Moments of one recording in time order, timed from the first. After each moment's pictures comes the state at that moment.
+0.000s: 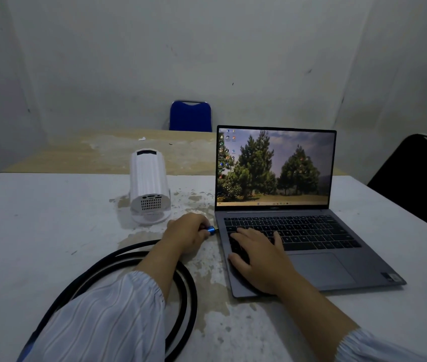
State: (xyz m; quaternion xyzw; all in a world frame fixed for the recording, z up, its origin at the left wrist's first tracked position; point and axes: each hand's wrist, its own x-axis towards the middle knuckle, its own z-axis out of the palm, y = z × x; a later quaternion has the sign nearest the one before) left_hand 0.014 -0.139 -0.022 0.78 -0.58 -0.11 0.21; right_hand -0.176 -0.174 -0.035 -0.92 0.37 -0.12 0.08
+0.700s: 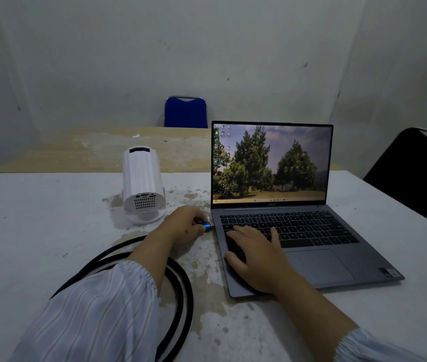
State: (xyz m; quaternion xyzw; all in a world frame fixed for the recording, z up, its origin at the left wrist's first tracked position) left_hand 0.025 -0.148 -0.014 0.74 -0.61 -0.17 0.23; right_hand -0.177 -0.174 -0.036 -0.92 0.36 -0.13 0.07
